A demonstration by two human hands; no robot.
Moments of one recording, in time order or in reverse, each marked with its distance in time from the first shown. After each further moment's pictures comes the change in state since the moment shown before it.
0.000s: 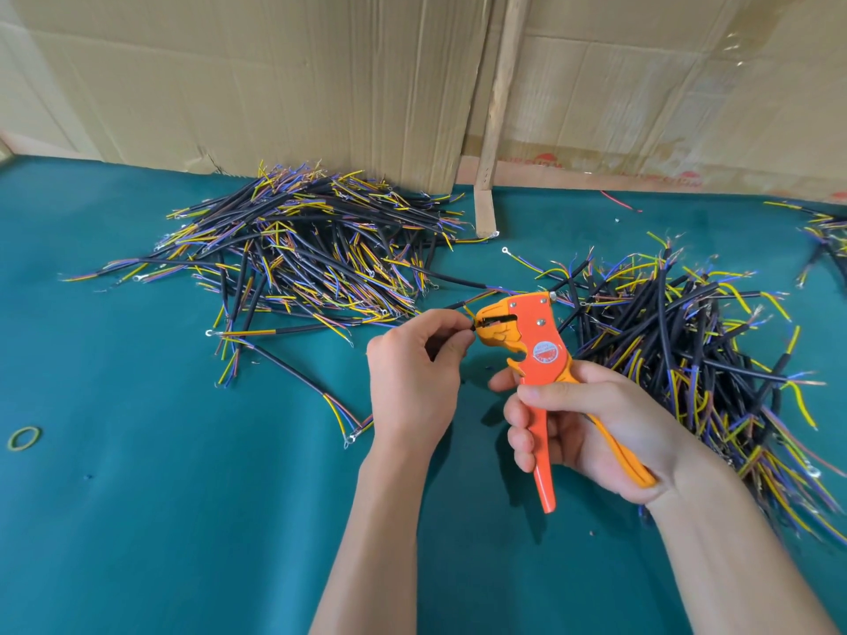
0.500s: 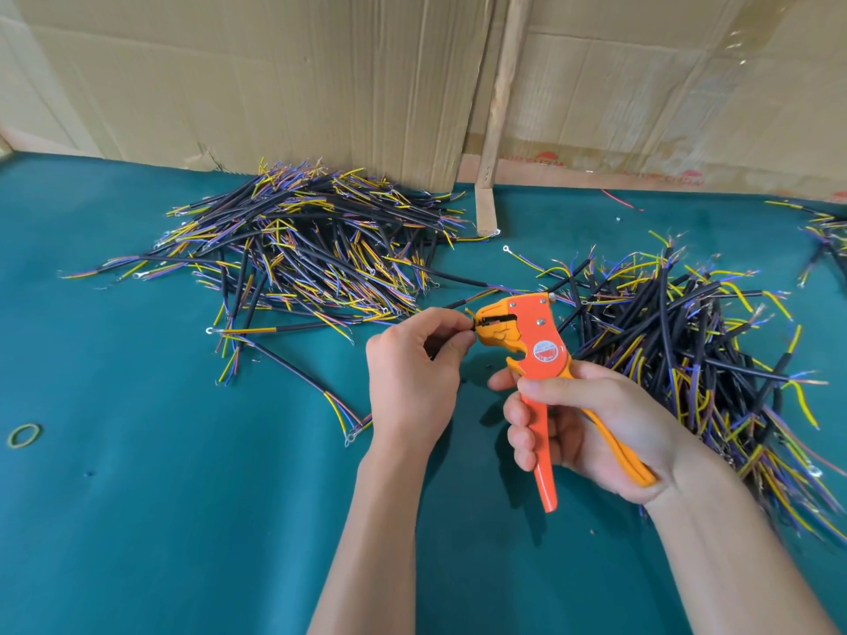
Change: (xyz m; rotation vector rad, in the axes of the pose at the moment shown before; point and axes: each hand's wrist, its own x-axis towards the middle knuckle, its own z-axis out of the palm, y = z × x) left_hand 0.000 -0.002 -0.001 -0.021 -0.008 0.004; right_hand 0.003 0.002 -0.001 0.048 -0.025 0.028
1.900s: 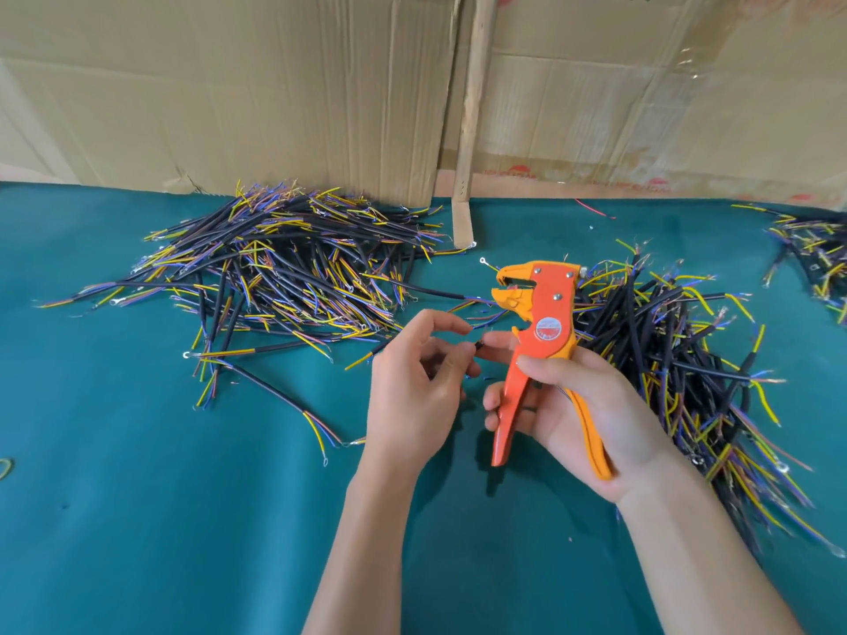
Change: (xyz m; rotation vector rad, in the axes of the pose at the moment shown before) left_hand -0.006 0.005 0.007 -0.185 -0.213 -0.035; right_hand 0.003 -0.001 0.000 0.110 0.086 -0.310
